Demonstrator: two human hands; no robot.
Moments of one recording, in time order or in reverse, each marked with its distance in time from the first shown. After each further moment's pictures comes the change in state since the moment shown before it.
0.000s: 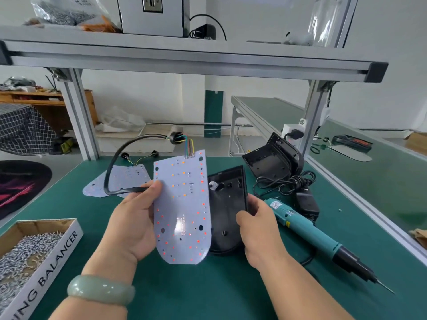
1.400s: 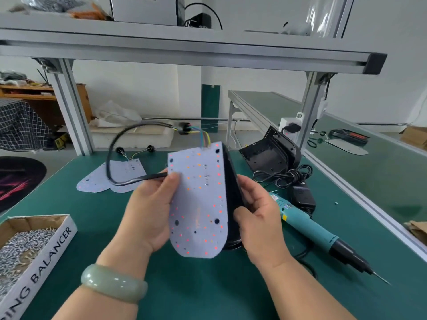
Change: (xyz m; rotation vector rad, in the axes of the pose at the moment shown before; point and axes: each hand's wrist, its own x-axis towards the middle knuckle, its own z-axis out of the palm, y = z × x) left_hand -0.001 -0.014 0.024 0.252 -0.034 0.061; right_hand -0.010 -0.002 -0.006 0.147 -0.180 -0.396
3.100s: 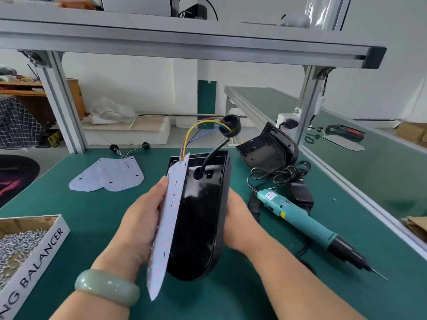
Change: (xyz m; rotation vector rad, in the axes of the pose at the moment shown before) left_hand -0.010 -0.004 -0.010 0.103 -0.001 -0.195; right_hand 0.020 0.010 0.016 -0.450 -0.352 0.114
